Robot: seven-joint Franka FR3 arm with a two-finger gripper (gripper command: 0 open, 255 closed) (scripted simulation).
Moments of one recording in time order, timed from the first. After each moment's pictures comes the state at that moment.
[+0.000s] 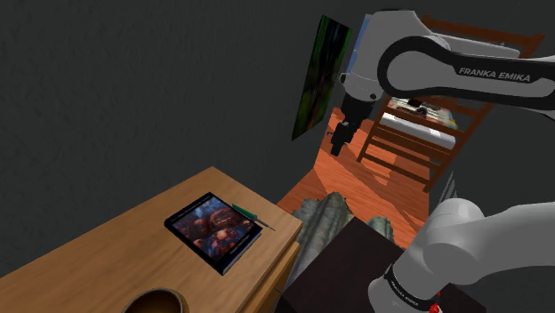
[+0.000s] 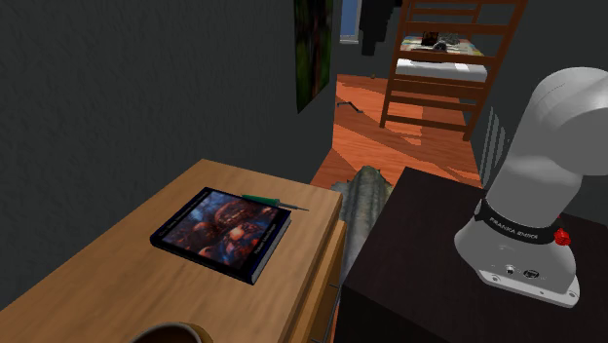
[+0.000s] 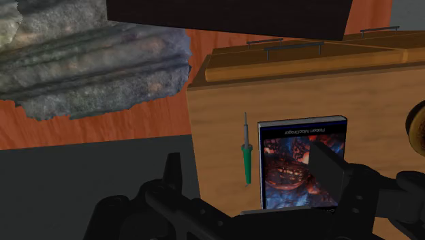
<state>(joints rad) 0.02 -0.74 0.07 -2.42 -0.05 1.71 -0.05</state>
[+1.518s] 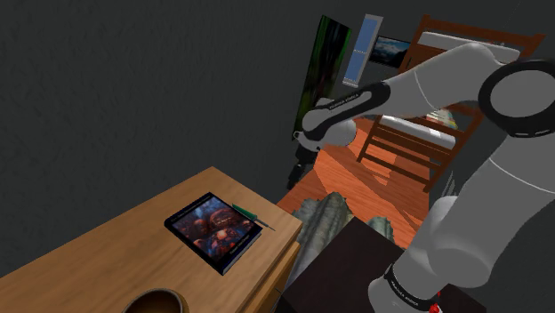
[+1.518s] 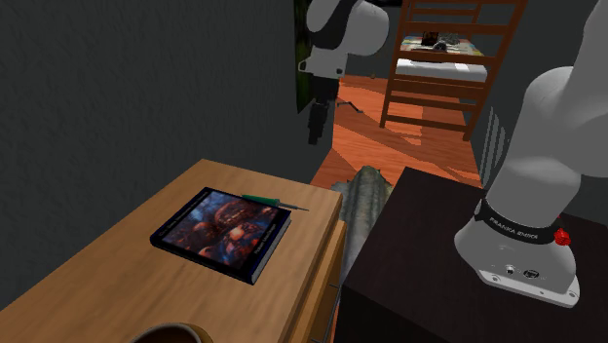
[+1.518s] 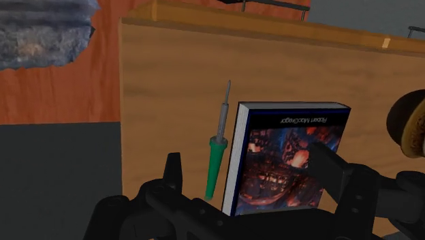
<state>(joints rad) 0.15 -0.04 -0.25 -2.46 0.39 2.34 -0.73</state>
